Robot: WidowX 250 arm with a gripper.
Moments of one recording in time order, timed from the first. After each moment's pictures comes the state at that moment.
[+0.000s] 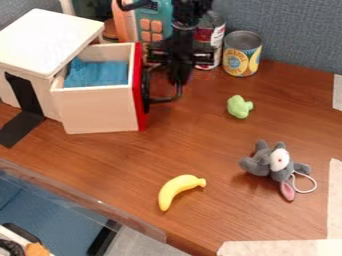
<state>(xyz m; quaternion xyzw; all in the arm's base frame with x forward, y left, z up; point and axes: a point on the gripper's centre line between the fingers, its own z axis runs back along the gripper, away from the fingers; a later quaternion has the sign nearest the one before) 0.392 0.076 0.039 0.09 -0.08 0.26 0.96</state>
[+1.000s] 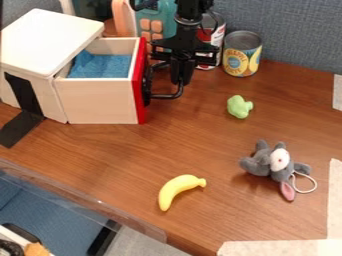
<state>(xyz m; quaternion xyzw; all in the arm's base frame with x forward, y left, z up) 0.405 0.064 0.033 0.07 -0.03 0.21 0.98</state>
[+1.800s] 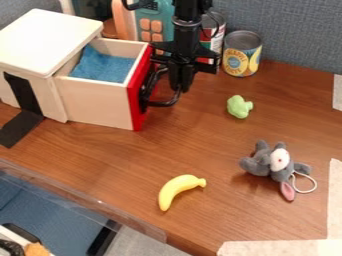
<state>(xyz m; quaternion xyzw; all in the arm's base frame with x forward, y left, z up) 0.375 0.058 0.040 0.06 0.00 0.10 0.99</state>
